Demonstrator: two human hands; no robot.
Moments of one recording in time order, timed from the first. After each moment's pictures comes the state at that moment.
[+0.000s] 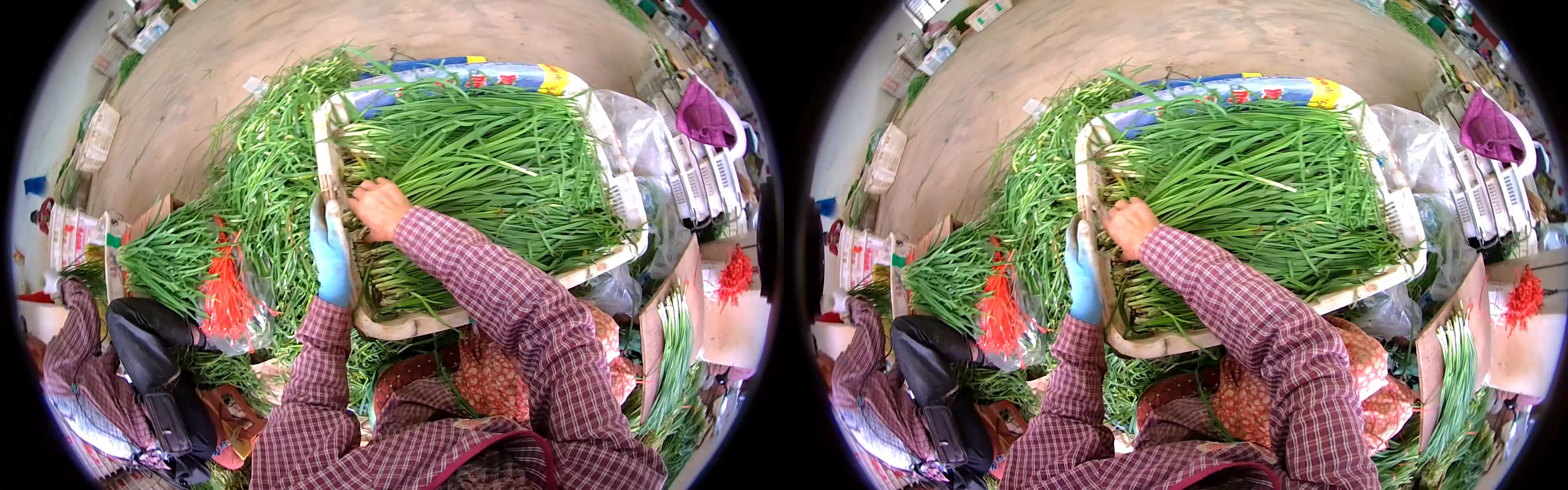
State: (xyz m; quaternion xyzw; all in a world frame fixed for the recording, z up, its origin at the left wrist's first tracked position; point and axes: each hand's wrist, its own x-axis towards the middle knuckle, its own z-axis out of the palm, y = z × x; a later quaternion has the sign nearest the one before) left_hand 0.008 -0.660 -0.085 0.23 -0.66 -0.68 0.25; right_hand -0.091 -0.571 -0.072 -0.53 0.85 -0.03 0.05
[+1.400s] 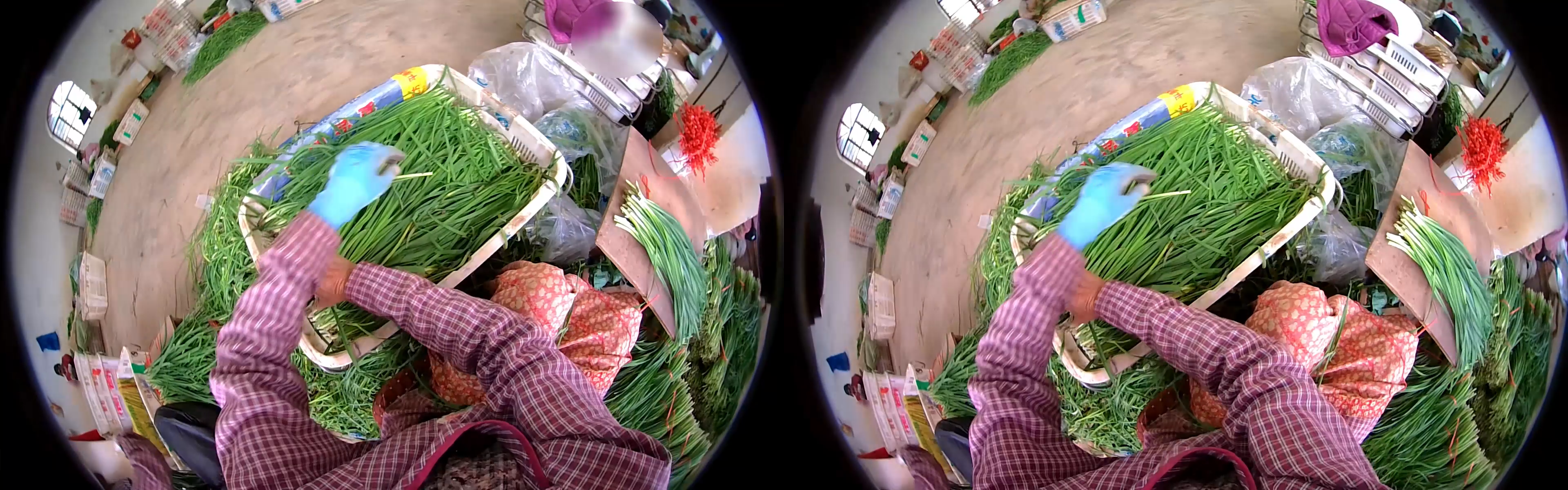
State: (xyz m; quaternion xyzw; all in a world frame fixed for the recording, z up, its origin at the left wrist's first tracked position) left_hand -0.155 -0.487 0.044 -0.39 -0.90 -0.18 0.07; right_hand -0.054 -0.500 -0.026 -0.54 0.83 -0.16 0.03
